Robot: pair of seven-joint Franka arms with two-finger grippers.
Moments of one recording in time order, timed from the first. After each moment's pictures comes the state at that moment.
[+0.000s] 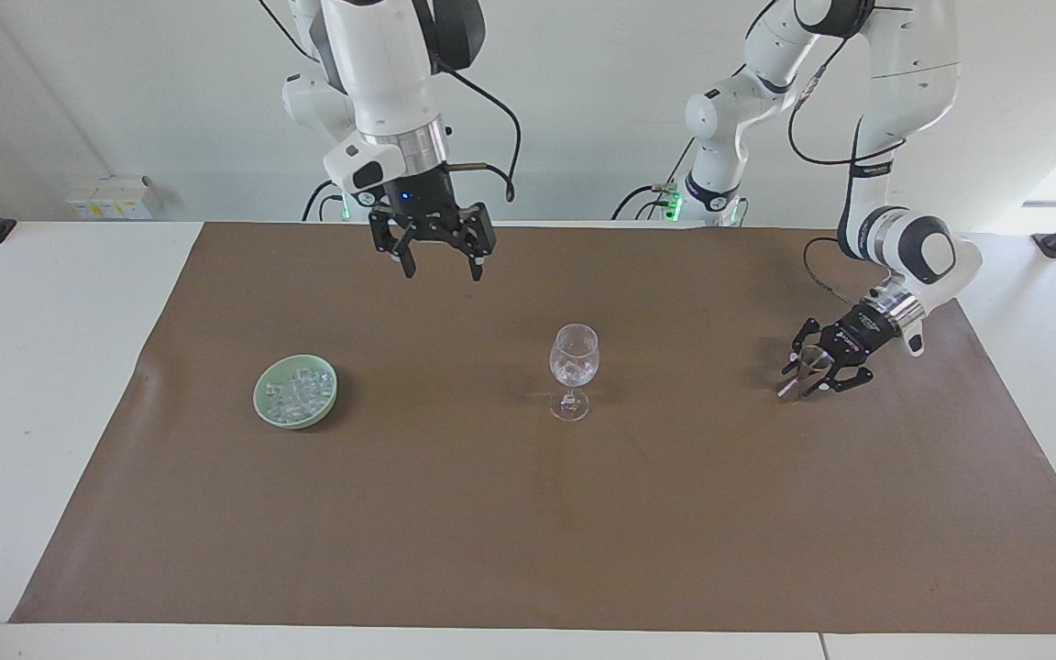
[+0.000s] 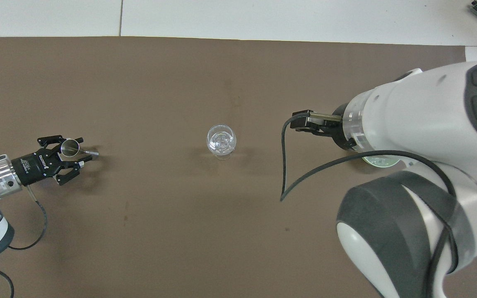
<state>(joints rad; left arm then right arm) 0.45 0.24 -0.13 -2.27 -1.38 2.04 -0.73 0.11 0.00 0.25 -1.65 0.04 1.82 0.56</state>
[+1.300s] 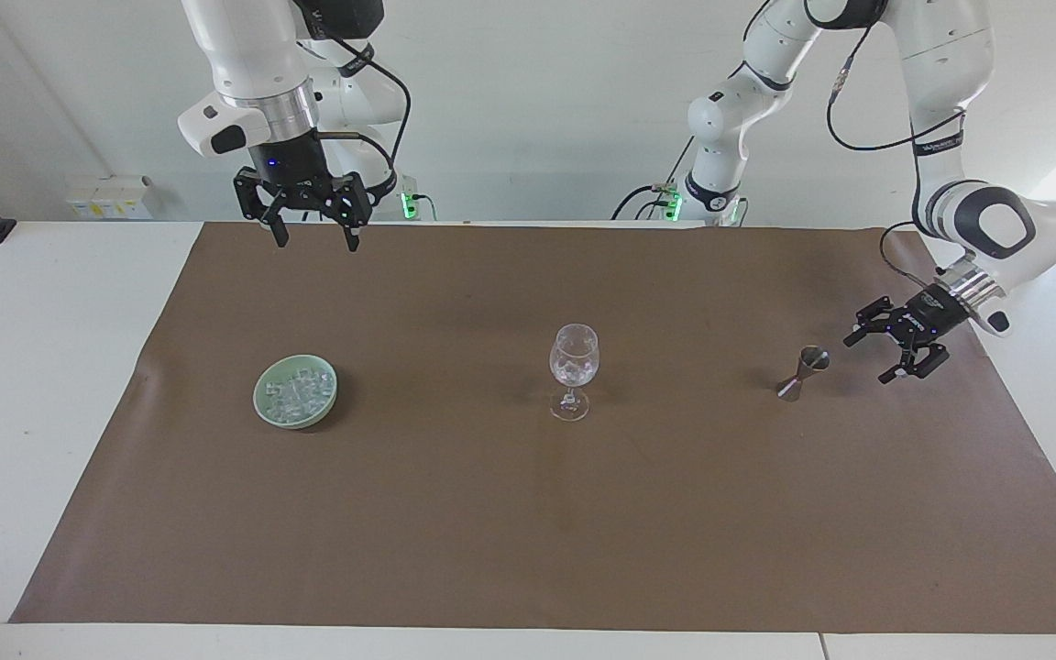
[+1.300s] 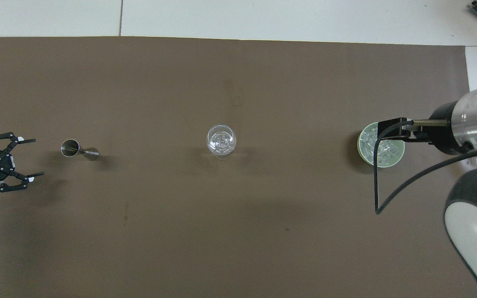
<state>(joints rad) 0.57 0.20 -0.10 -2.11 -0.88 2.01 -0.55 0.00 -0.08 0.15 -1.65 -0.01 1.65 0.26</state>
